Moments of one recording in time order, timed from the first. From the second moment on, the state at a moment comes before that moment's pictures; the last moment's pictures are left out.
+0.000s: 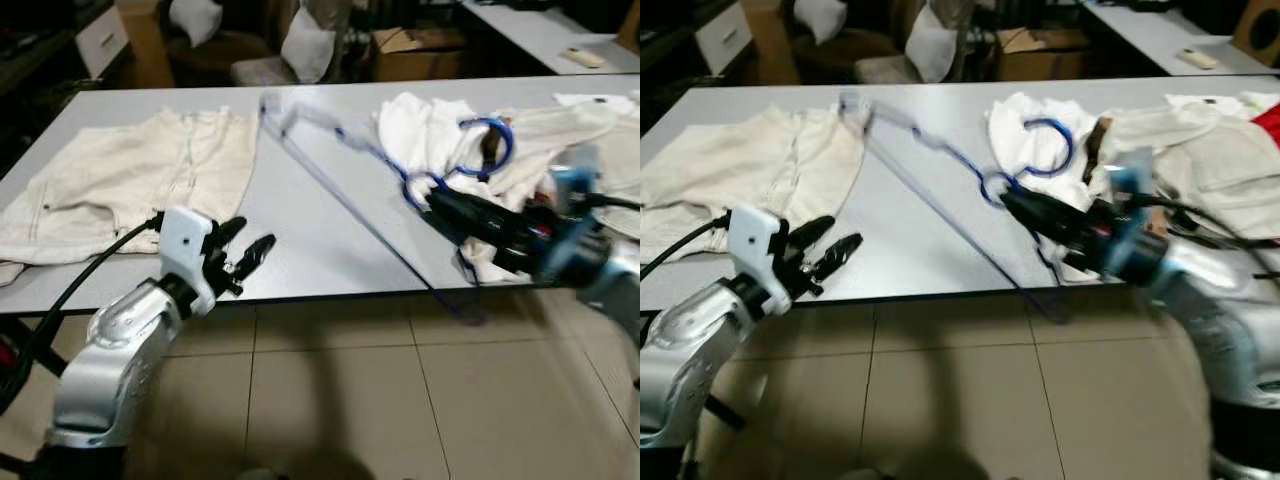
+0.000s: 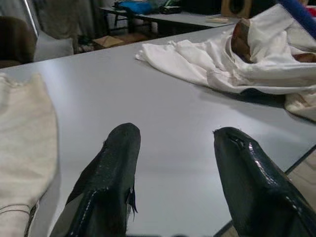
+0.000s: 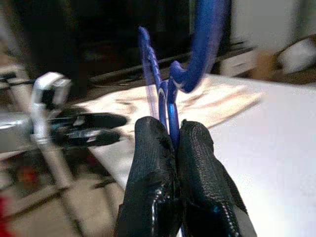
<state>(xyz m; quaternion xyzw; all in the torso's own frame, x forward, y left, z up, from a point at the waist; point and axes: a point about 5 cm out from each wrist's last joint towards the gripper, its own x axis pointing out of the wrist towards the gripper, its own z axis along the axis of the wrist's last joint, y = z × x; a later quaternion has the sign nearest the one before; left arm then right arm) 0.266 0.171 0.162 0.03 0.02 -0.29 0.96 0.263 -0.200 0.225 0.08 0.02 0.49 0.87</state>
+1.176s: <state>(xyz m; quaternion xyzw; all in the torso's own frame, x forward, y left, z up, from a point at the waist) 0.282 0.137 0.175 -0.15 -0.02 -0.32 0.93 0.245 -0.213 0.248 0.35 -0.04 0.61 0.72</state>
